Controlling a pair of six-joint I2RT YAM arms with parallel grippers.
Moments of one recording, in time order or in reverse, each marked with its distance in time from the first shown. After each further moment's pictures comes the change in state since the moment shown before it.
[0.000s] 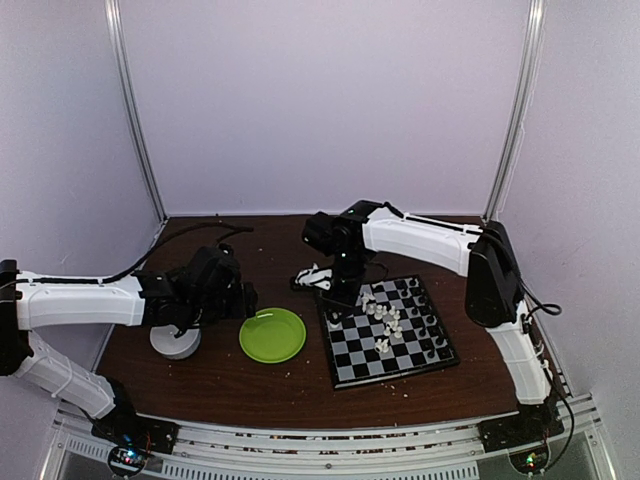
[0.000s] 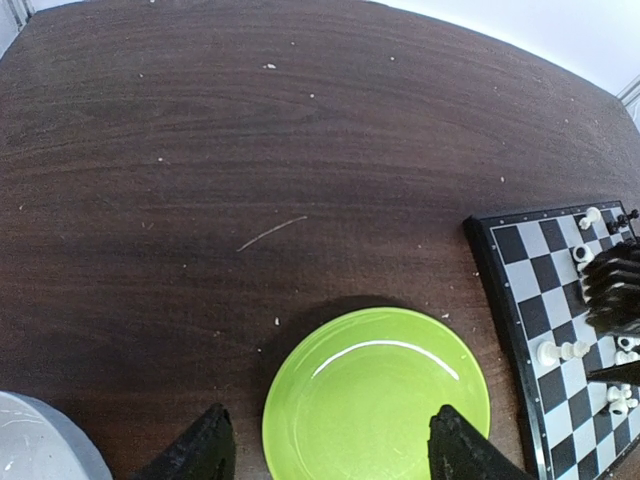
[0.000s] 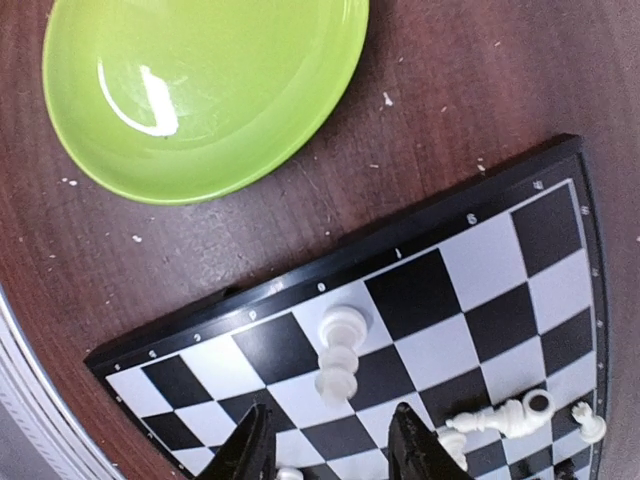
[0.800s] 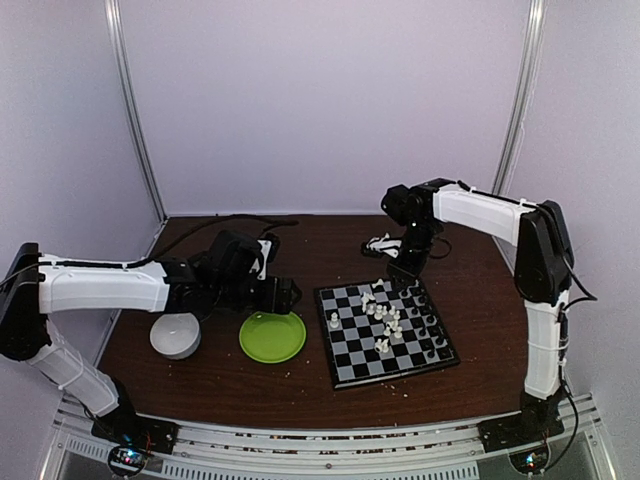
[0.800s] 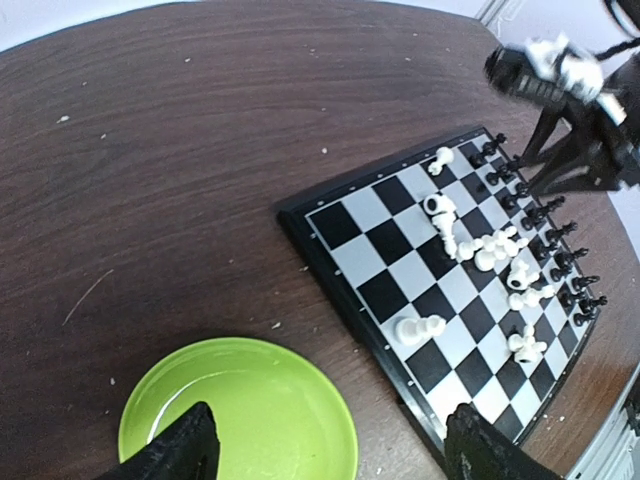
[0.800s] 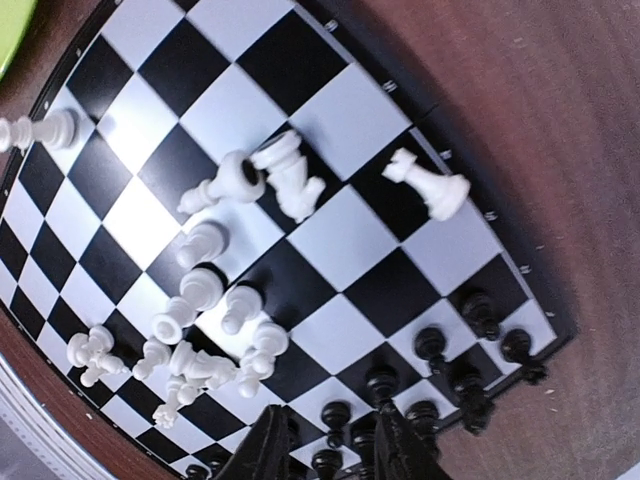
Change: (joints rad) left arm -0.027 0.149 0.151 0.113 0.286 0.210; right arm -0.331 -0.240 -0.296 0.069 0.015 -0.064
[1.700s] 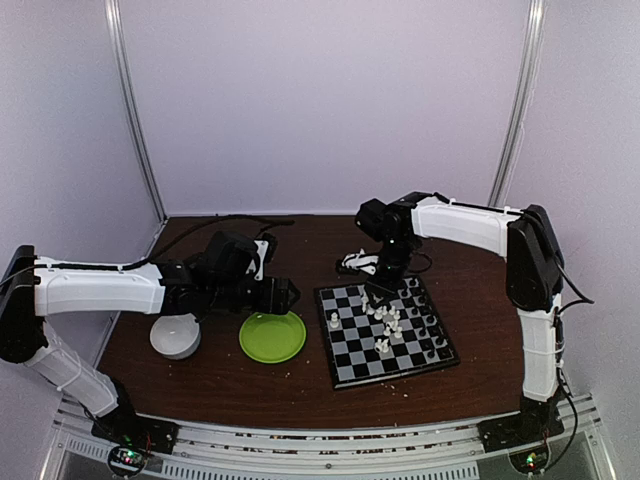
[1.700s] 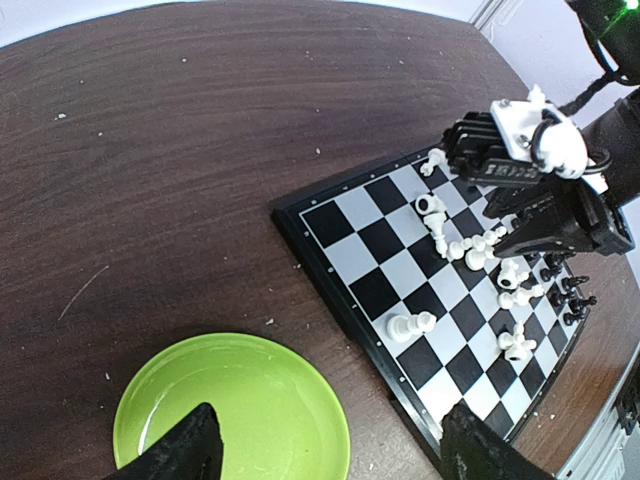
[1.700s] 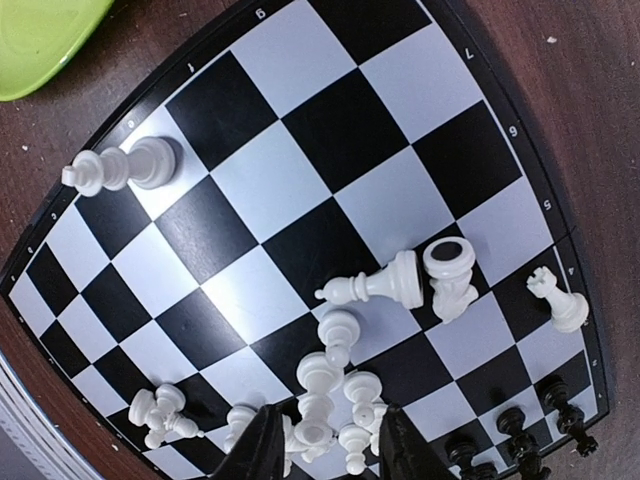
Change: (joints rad) left arm 0.000 -0.022 -0.018 0.016 0.017 -0.011; right arm 0.139 0.015 -0.052 0.074 -0.025 0.000
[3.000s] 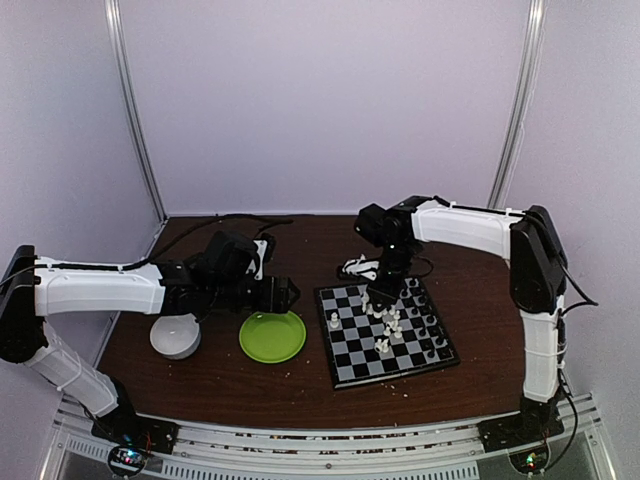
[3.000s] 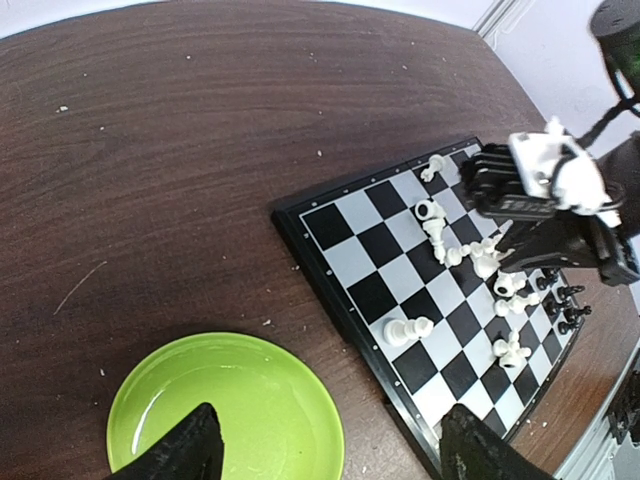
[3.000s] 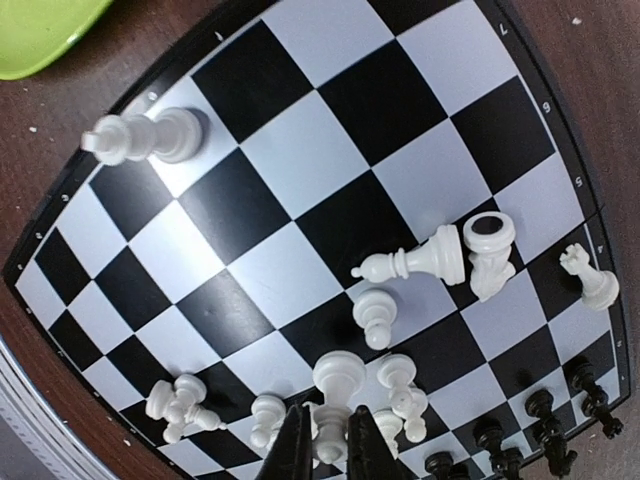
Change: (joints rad) left arm 0.000 0.001 -0.002 0.006 -0.003 -0.032; right arm 0.023 -0.018 -0.049 0.000 0.009 0.028
